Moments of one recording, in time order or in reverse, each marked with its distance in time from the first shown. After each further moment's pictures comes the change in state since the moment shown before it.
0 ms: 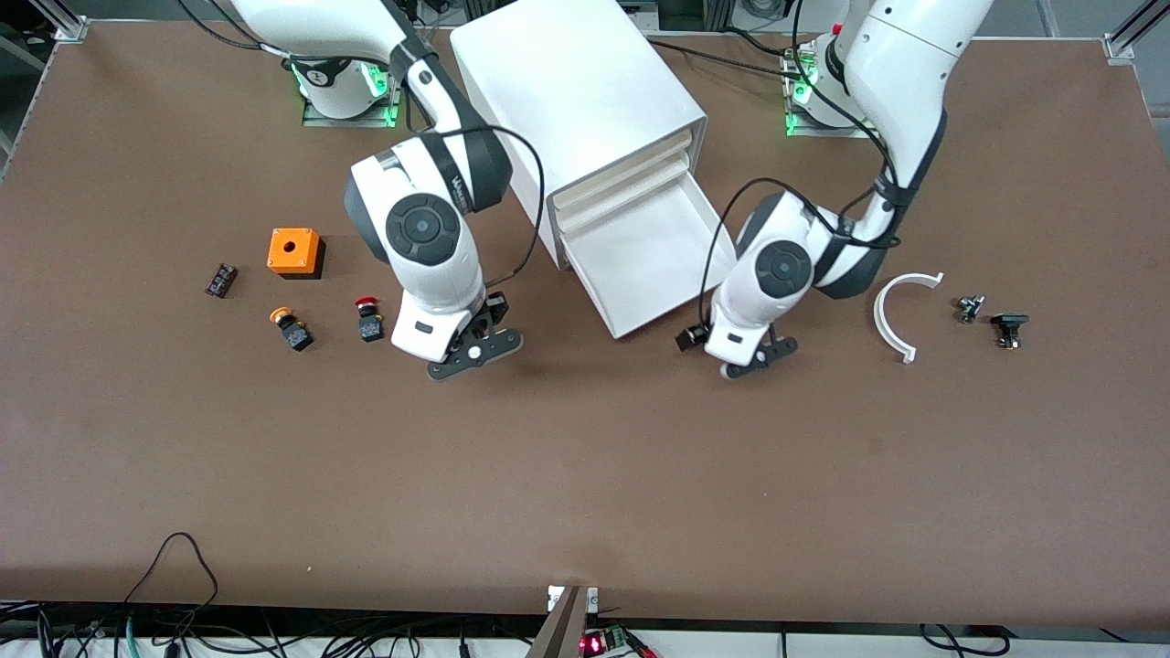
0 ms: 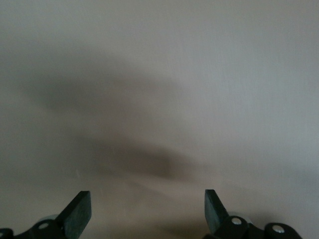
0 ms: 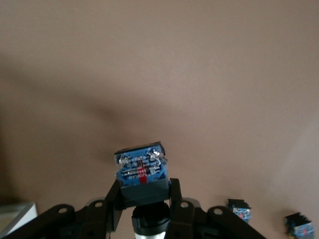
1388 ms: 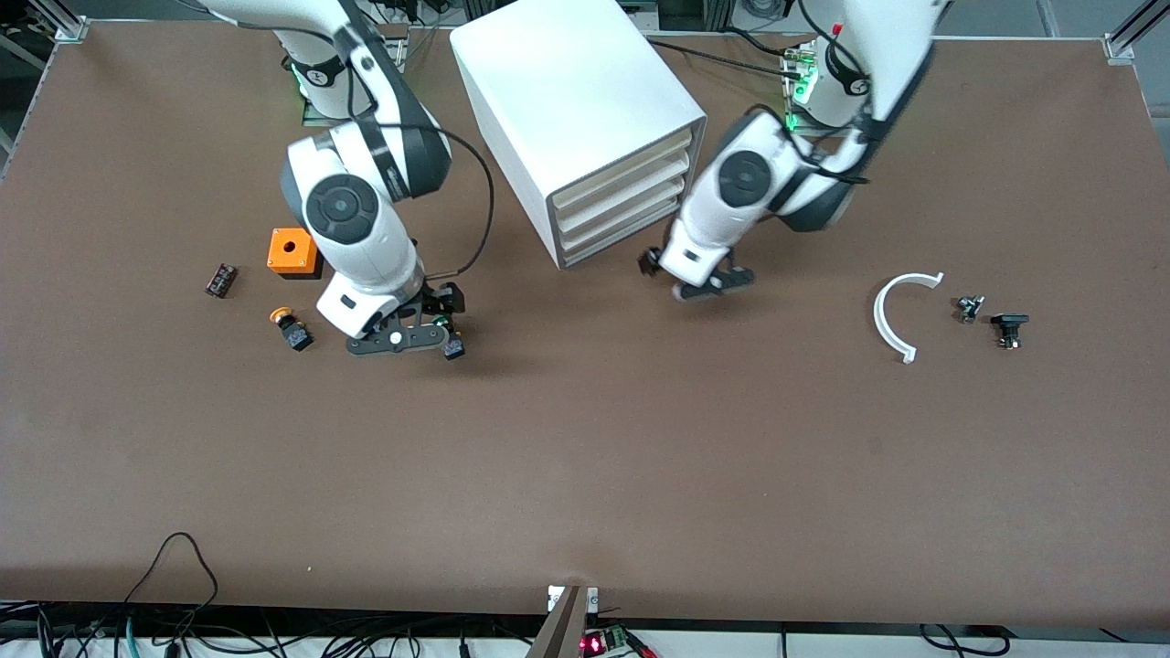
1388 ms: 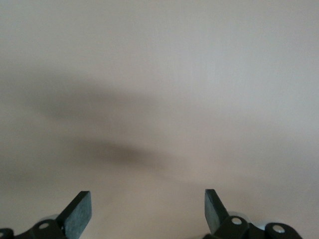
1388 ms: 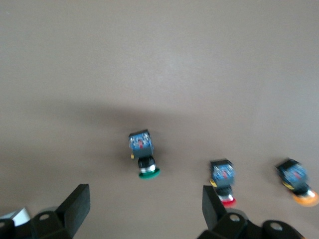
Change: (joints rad) left arm 0.197 -0.203 -0.228 -0.159 0.000 0.037 -0.004; right arm -0.066 -0.214 -0.001 -0.189 0.000 -0.016 0.148
